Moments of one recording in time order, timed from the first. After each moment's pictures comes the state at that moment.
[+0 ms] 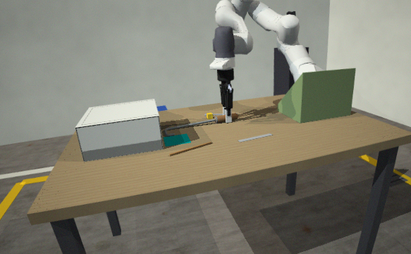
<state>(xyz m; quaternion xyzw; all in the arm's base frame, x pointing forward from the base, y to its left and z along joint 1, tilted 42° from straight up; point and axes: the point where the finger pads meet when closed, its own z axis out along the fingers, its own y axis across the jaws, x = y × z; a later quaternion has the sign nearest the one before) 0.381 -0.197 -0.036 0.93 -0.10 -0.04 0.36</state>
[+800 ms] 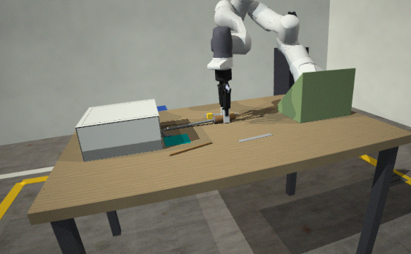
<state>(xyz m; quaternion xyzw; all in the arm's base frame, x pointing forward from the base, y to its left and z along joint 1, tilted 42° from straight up) 0.392 -0.198 -0.036 0.93 -0.10 -0.04 0.36</state>
